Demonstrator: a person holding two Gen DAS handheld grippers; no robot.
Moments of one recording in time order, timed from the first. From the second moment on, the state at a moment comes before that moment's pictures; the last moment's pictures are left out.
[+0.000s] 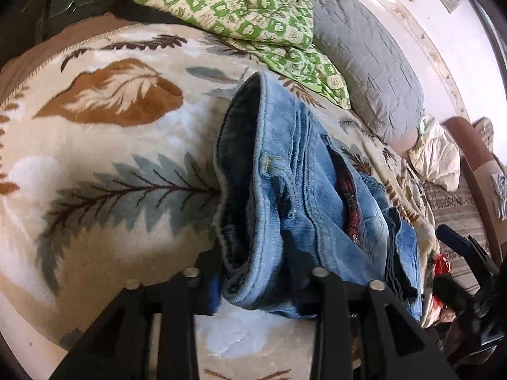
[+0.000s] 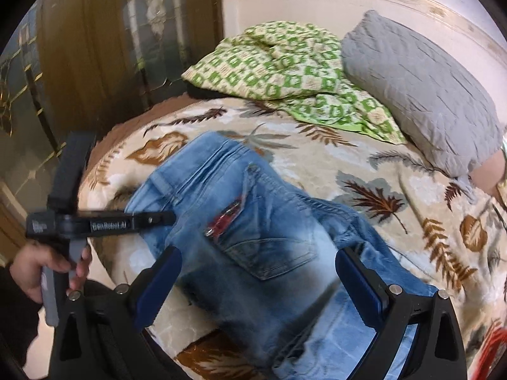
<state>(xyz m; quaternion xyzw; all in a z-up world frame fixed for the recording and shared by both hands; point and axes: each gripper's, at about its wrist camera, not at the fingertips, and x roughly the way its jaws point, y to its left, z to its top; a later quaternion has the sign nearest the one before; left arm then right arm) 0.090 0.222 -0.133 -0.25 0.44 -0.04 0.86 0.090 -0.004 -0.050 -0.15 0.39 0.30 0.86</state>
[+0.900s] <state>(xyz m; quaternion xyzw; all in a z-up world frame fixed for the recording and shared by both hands) 0.227 0.262 -0.121 -0.18 0.53 -0.14 0.82 0.059 0.133 -0.127 -0.32 0.33 0.30 0.83</state>
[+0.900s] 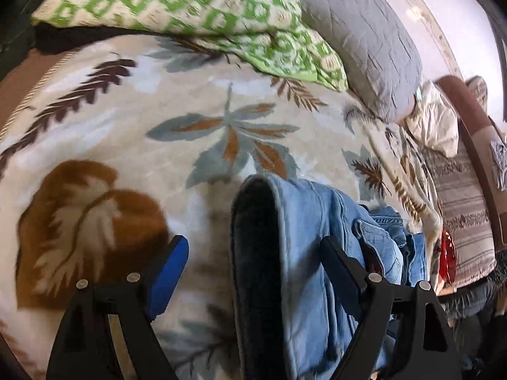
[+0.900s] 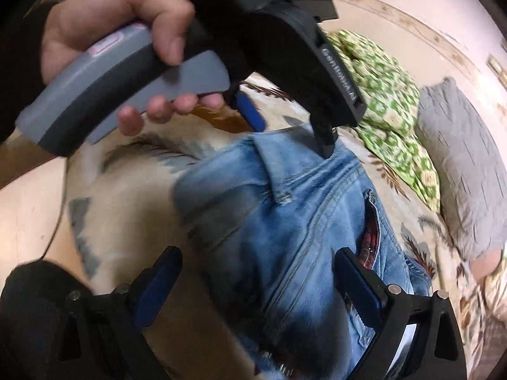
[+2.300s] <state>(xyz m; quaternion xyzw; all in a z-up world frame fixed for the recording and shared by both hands) 0.163 0.133 -0.011 0.00 0.47 -0.17 0.87 0.049 0.003 -0.061 -0.06 0.29 0.29 0.91</state>
